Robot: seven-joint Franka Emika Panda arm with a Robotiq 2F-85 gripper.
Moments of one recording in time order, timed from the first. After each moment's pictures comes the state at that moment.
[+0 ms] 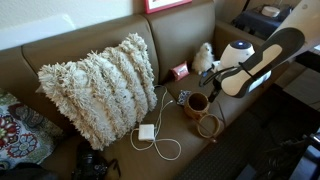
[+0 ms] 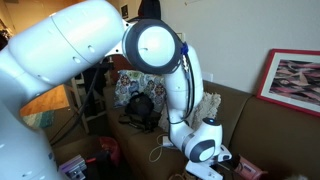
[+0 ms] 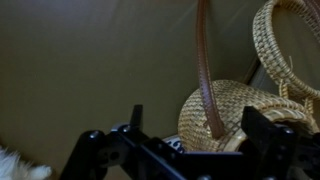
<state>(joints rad) -0.27 1.08 -0.03 -1.85 -0.22 2.95 -0.40</state>
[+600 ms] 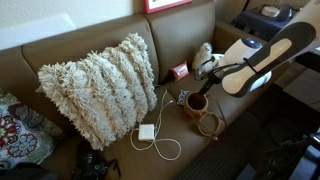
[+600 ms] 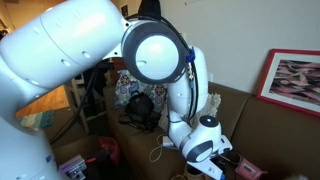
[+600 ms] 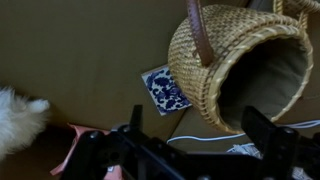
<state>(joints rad) -0.43 1.08 0.14 -1.88 -0.26 3.20 -0.43</state>
